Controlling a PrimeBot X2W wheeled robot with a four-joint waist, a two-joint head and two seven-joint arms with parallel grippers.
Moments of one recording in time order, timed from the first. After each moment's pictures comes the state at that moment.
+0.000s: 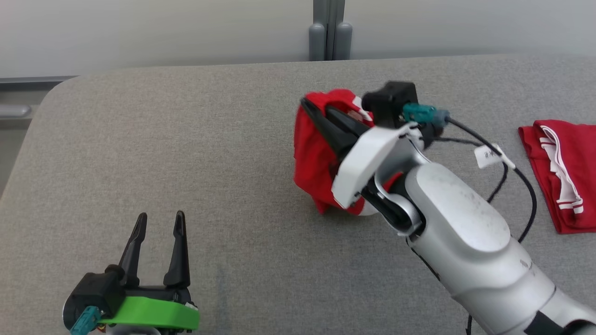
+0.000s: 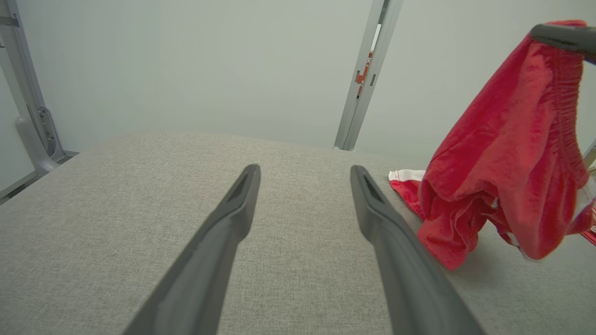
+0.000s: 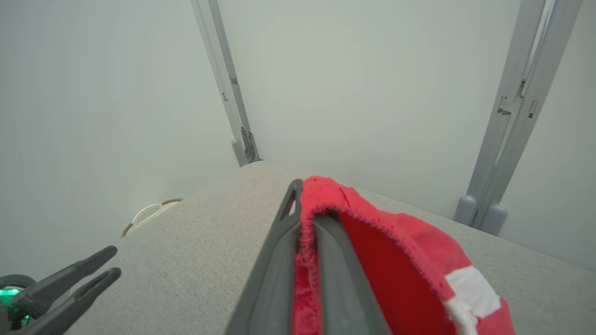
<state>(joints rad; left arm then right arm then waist) 0.02 0.08 -0.09 0.09 -0.33 -0.12 -0.26 -0.68 -0.11 0.57 0.30 0.50 0.13 0.11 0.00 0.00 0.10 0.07</state>
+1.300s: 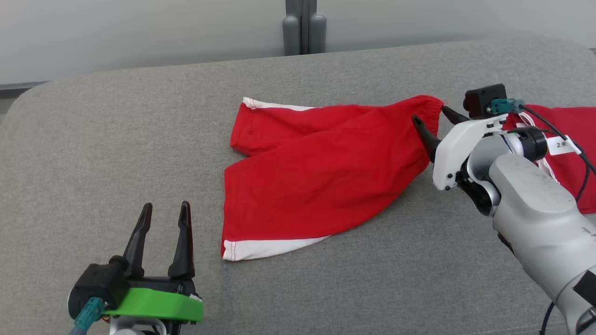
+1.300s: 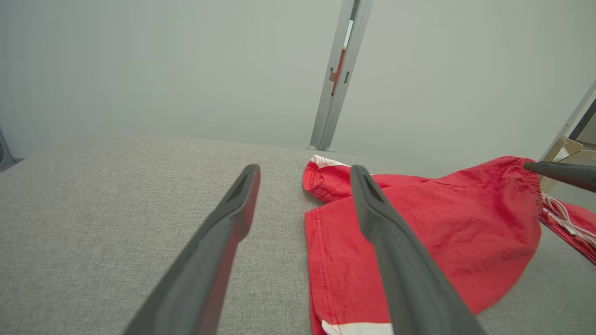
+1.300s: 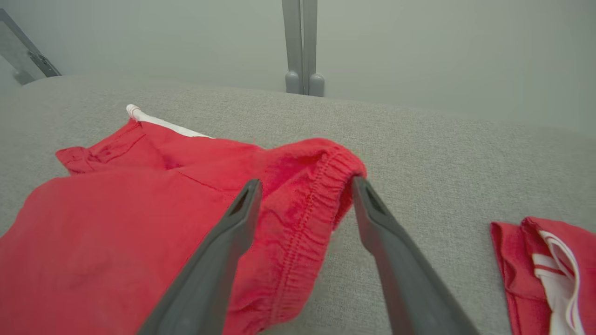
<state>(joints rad) -0.02 0.07 -0.10 0.09 -0.33 -0.12 -0.26 -0.86 -0.30 0.68 0.93 0.70 0.13 -0.04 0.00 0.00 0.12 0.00</state>
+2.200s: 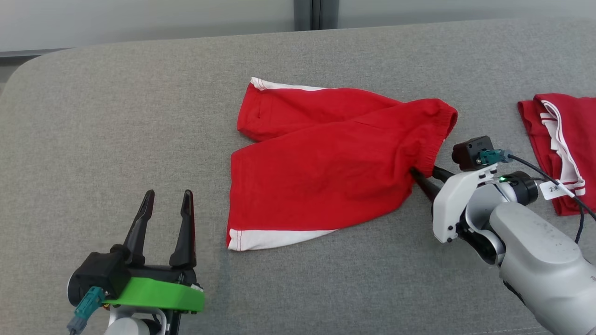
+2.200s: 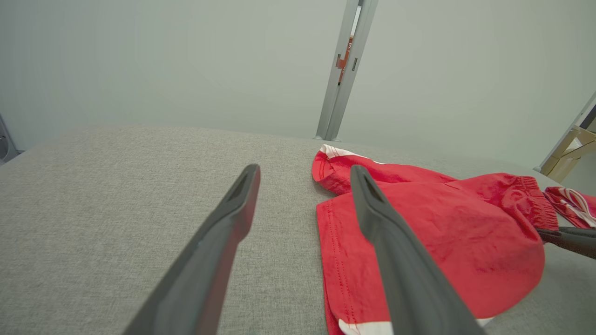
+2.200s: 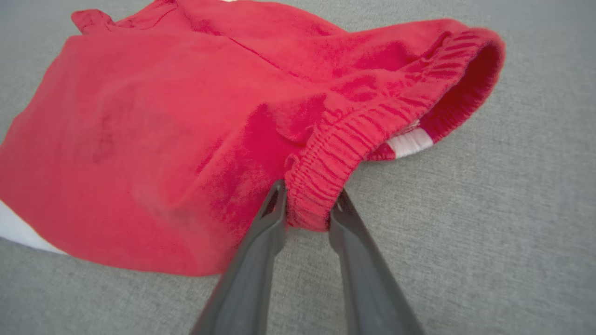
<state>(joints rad) -0.06 0.08 -0.12 0.09 -0.32 -0.13 -0.26 -0.64 -0.39 0.71 0.67 0.71 0.13 0.05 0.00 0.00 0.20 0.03</state>
